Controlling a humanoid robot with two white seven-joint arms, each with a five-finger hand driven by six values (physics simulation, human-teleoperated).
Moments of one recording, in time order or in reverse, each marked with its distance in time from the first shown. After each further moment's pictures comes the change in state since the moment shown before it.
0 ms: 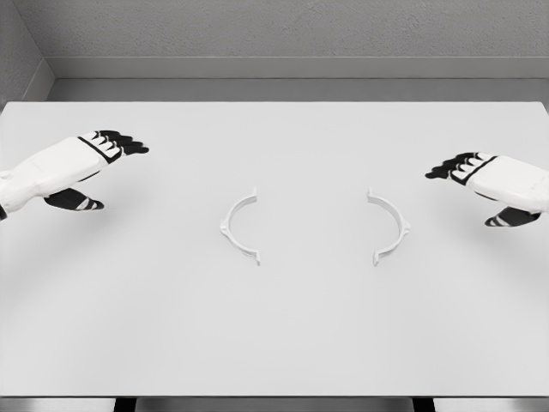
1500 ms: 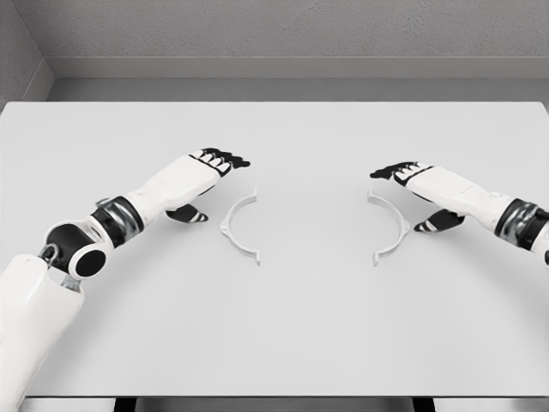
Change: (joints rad) left arm -0.002 -0.400 -0.118 -0.106 -0.301 0.294 -0.035; right arm -0.067 0.307 0.043 0.178 0.016 0.006 -0.002
